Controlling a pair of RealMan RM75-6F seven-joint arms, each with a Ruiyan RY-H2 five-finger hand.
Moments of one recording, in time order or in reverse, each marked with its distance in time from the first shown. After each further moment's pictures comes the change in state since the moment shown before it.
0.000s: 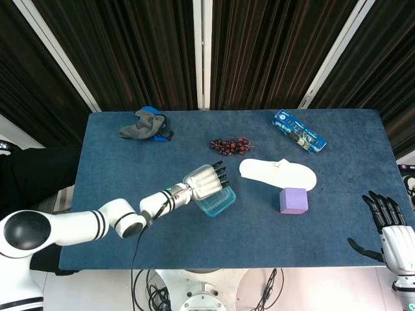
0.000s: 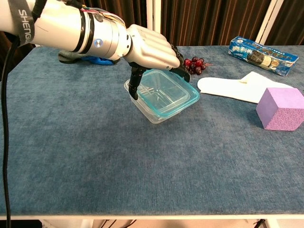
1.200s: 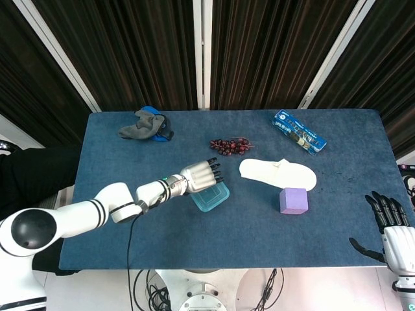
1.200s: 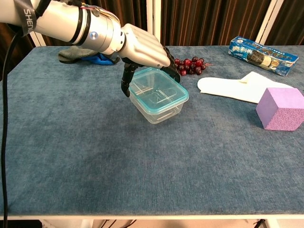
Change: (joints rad) left arm -0.043 0.000 0.066 0.166 0.395 -0.065 -0.503; right arm -0.013 0.015 0.009 -0.053 0.021 -0.006 -0.052
